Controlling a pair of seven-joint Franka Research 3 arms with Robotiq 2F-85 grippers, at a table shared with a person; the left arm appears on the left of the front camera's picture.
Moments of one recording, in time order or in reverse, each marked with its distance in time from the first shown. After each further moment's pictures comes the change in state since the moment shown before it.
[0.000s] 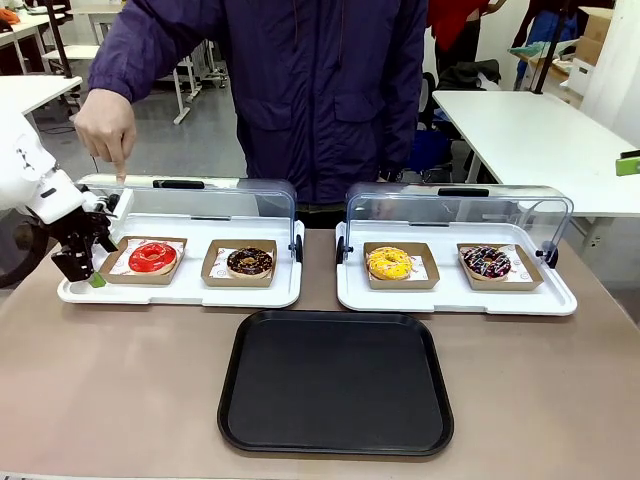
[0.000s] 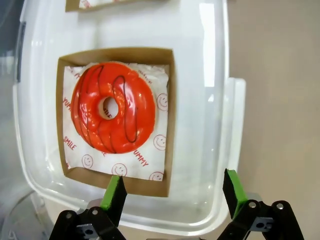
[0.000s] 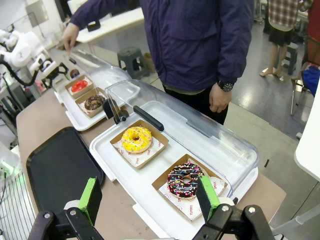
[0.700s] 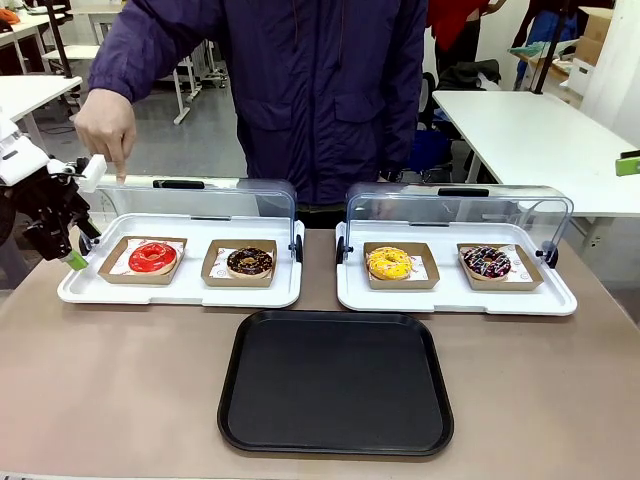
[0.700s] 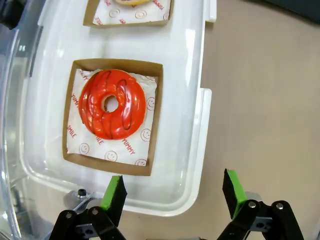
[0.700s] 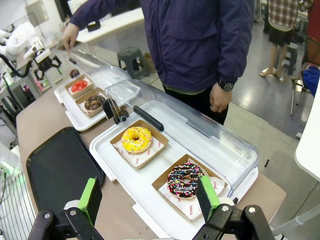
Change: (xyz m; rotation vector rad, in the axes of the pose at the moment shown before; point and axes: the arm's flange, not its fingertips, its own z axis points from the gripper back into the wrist) left arm -0.017 0.001 0.057 -0.104 -0.137 0.107; right arm 0.000 0.000 0.000 0.000 0.000 0.000
